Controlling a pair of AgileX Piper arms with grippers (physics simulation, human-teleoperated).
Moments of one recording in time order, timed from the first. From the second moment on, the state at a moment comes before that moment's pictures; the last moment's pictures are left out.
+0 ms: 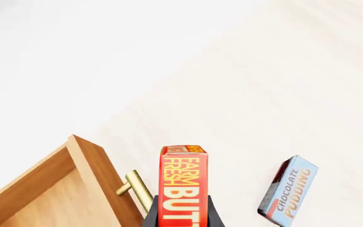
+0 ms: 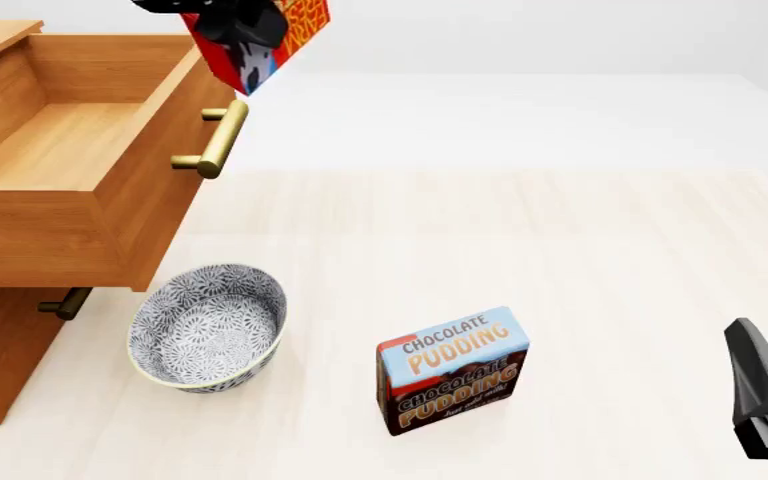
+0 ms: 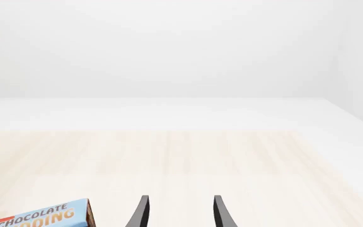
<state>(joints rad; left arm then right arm) -0.51 1.46 -1.78 1.06 0.21 0.00 0.00 0.00 0.00 0.00</state>
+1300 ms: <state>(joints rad) -0.18 1.16 -1.59 1.13 0.29 0.00 0.00 0.00 0.00 0.00</state>
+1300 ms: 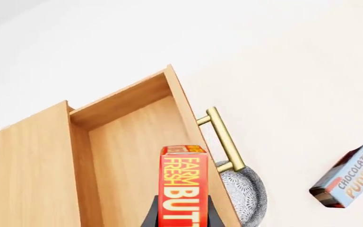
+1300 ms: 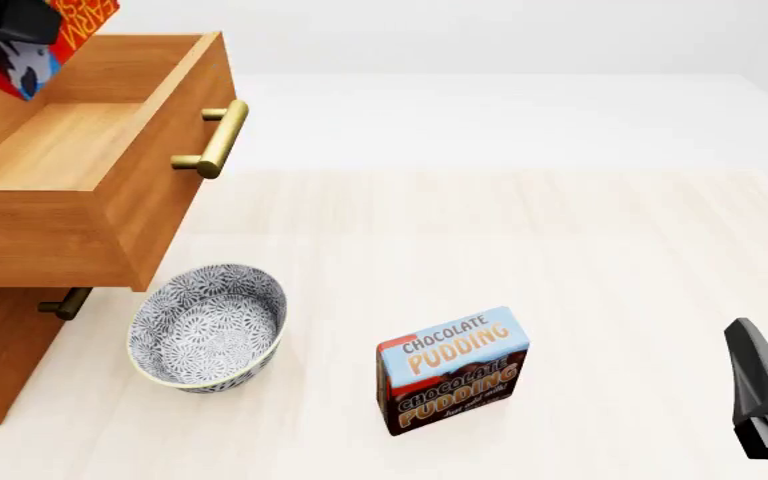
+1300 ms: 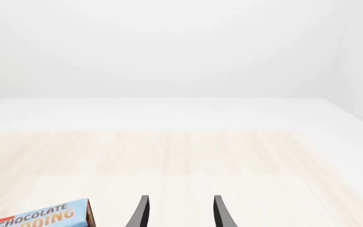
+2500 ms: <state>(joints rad) -0.09 1.14 -1.37 1.01 0.25 0.00 0.00 0.00 0.00 0.00</state>
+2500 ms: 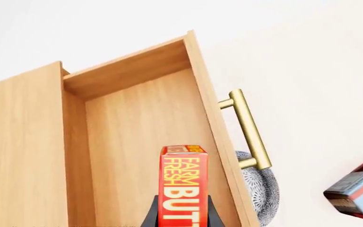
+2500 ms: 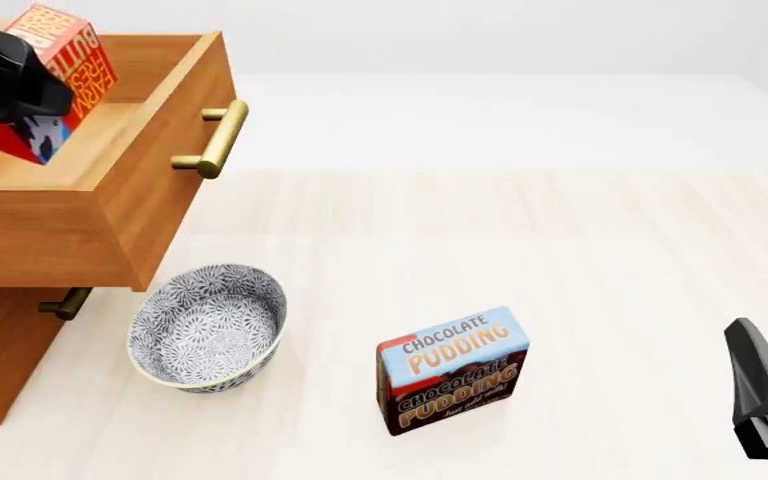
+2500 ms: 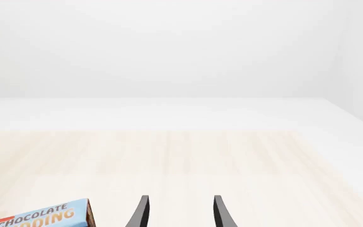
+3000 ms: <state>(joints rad) -0.06 1.14 -1.33 0.99 0.25 0.00 0.00 0.00 0.00 0.00</state>
